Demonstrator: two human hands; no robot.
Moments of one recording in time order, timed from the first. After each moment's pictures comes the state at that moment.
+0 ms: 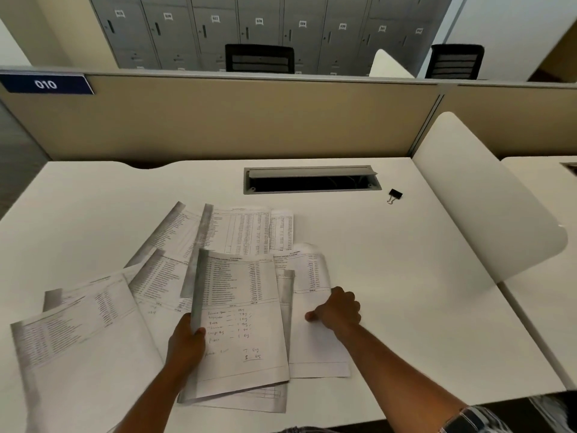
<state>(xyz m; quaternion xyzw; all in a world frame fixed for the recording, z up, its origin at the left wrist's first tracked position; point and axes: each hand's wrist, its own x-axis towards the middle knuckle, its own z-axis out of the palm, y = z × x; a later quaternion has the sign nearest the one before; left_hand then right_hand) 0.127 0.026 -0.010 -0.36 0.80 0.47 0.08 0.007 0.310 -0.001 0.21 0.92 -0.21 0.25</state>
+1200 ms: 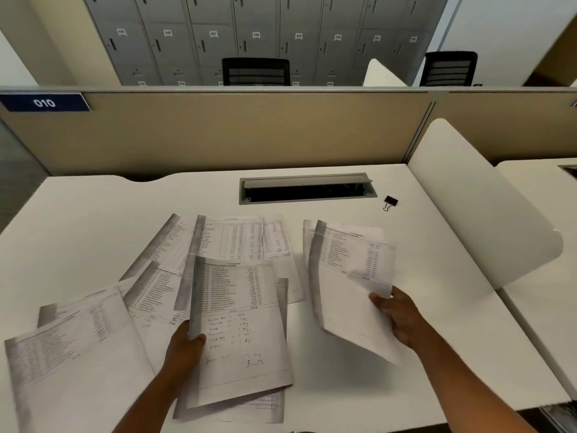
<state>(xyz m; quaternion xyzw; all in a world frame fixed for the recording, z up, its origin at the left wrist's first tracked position) 0.114 0.027 -0.005 -0.37 0.76 0.53 0.10 -0.018 0.458 0.000 0.20 0.68 -0.69 0.16</state>
